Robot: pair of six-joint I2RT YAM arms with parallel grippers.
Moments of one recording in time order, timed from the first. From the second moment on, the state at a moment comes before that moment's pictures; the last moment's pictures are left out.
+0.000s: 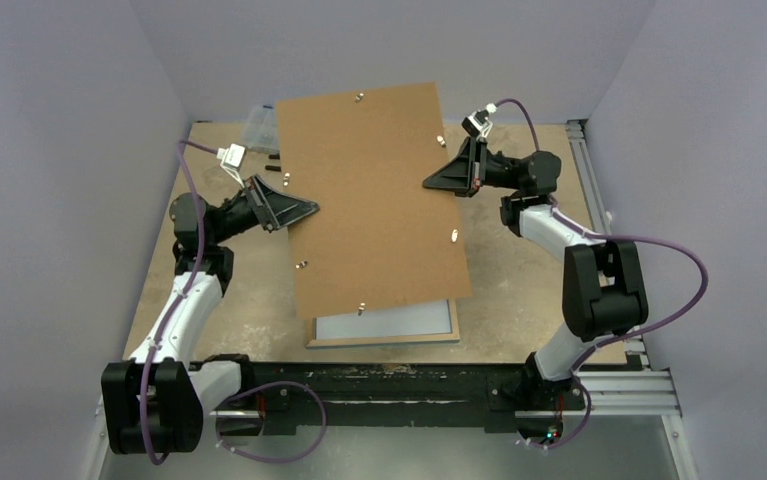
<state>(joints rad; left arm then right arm) 0.03 1.07 0.65 0.65 1.09 -1.14 0.18 1.66 1.02 1.22 -1.28 1.78</state>
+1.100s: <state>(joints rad) 0.03 1.34 0.63 0.33 1.00 -0.90 0.10 1.50 1.08 -0.32 -0.90 0.59</state>
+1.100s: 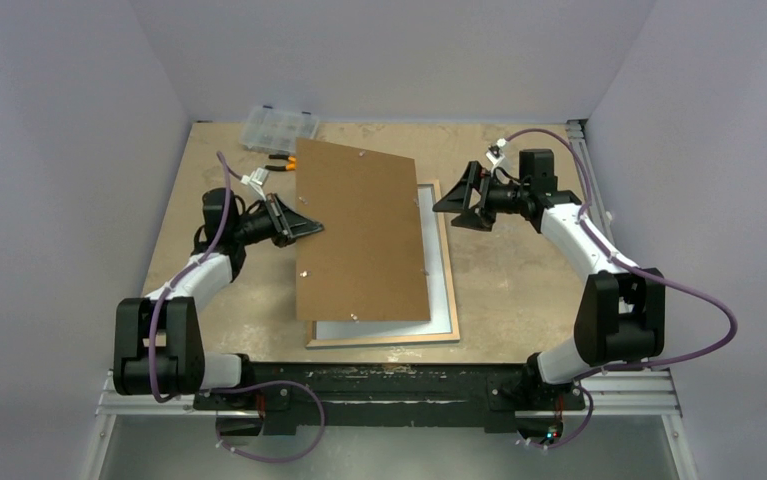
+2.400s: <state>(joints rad) -0.01 1.54 0.63 0.28 0.93 -0.82 0.40 1.66 1.00 -0.50 -0.51 0.37</state>
